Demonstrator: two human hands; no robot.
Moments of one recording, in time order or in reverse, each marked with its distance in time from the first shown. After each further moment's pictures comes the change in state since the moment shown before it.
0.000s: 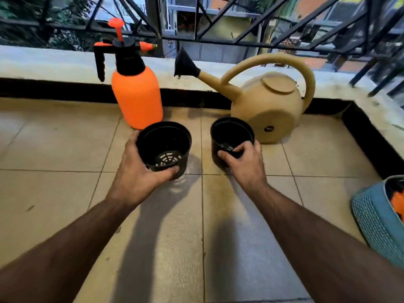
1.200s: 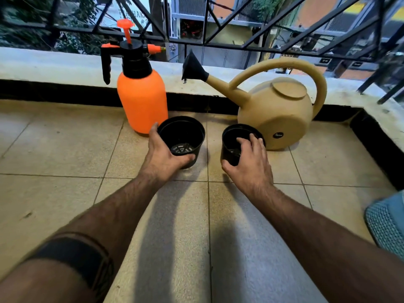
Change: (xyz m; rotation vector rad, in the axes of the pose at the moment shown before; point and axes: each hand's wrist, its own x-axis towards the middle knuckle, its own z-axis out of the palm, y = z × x) left_hand 0.063 -0.009 0.041 -0.005 -0.032 -0.150; right_hand 0.002 -0.025 0.007 -0.408 -0.080 -0.112
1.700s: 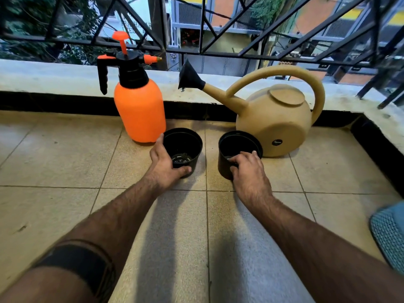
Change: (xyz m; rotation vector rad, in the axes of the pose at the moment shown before) left_hand 0.008 0.002 0.010 0.061 -0.140 -0.093; right_hand 0.009 0.007 0.004 0.040 -0.071 0.005
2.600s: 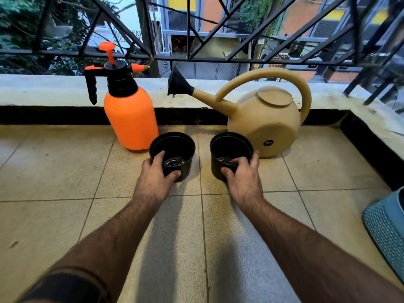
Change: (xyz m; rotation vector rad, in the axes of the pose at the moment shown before) left_hand -0.014 0.001 0.004 0.220 0.126 -0.033; right_hand -0.001 0.003 0.007 0.230 0.089 0.205
